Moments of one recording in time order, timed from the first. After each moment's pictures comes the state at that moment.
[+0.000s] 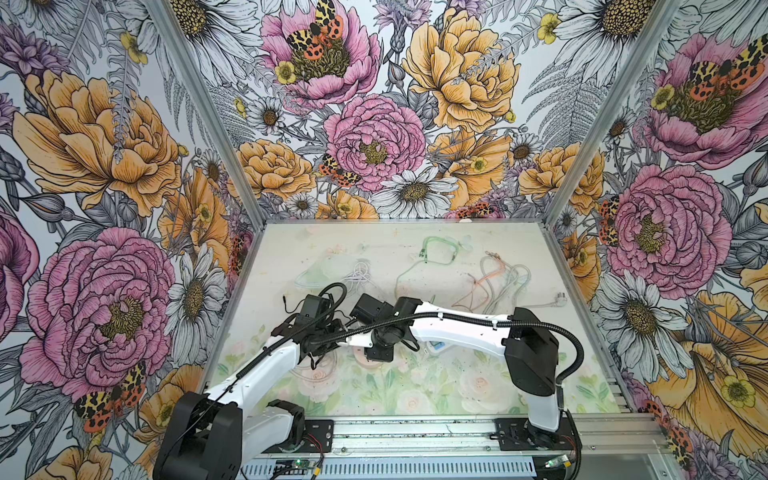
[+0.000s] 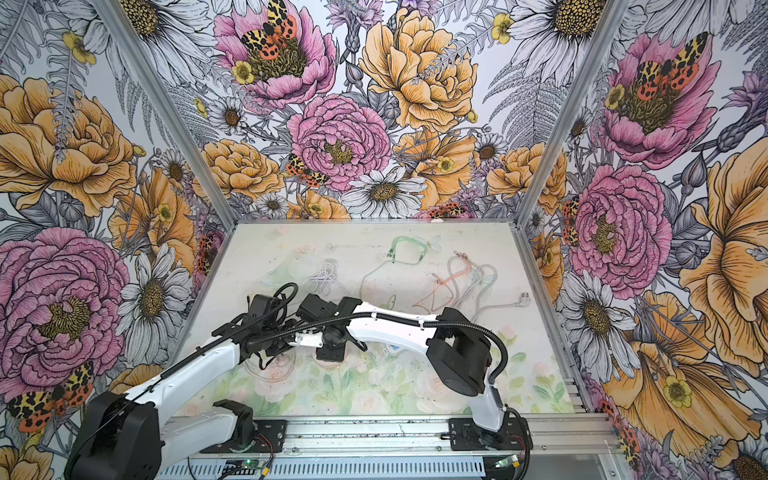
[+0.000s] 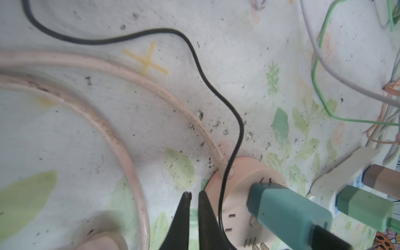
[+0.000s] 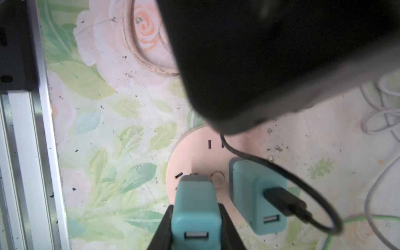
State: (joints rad) left arm -0.29 1.11 0.55 -0.49 0.16 -0.67; right arm 1.10 1.97 1.58 -0.82 -0.09 -0.43
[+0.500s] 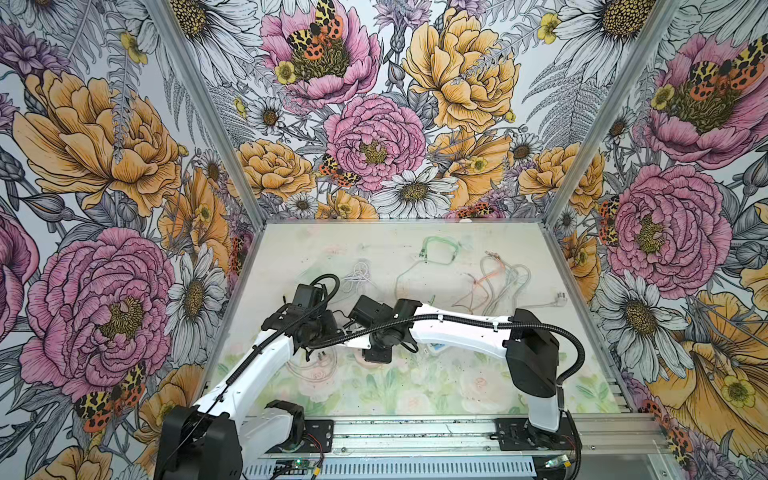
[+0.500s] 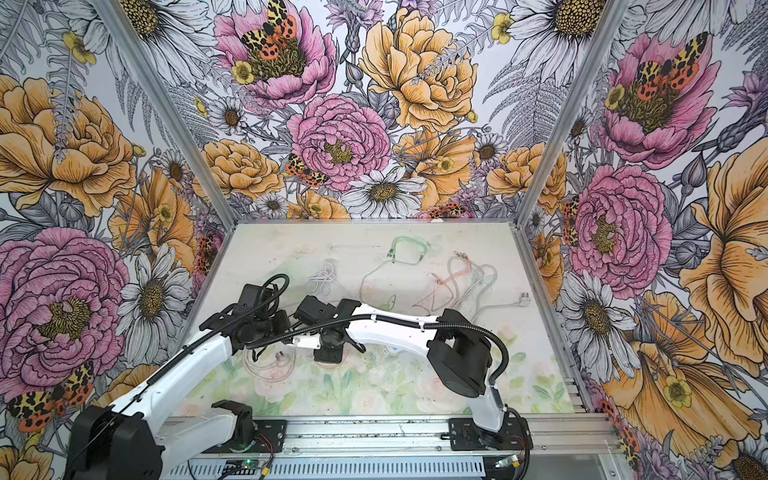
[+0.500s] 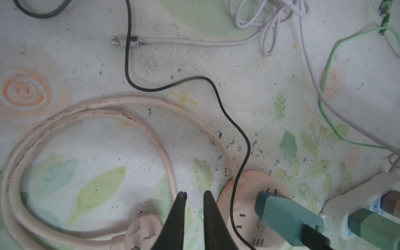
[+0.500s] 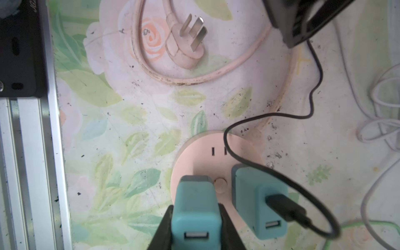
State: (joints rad) left arm -0.23 1.09 0.68 -0.66 0.03 -0.61; right arm 1.11 1.96 1.58 -0.81 -0.09 -0.43
